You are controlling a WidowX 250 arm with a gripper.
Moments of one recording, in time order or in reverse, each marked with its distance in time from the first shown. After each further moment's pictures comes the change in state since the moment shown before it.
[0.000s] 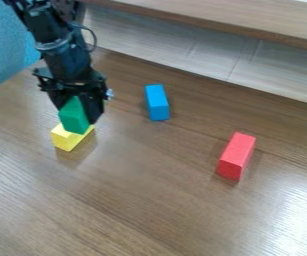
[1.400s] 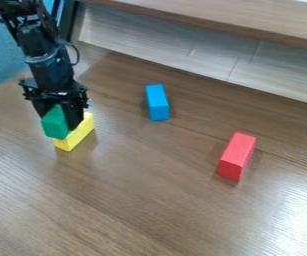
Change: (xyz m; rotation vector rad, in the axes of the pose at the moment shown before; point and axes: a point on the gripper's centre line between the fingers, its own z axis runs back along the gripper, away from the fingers) arm 0.005 0.042 -0.032 0.048 0.065 0.039
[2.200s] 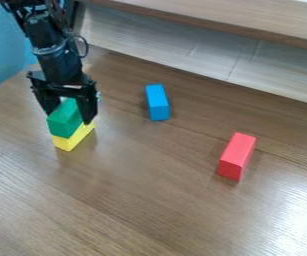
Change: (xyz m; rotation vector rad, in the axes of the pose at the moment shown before) arm 0.005 -0.014 0.013 -0.004 -0.024 -0.007
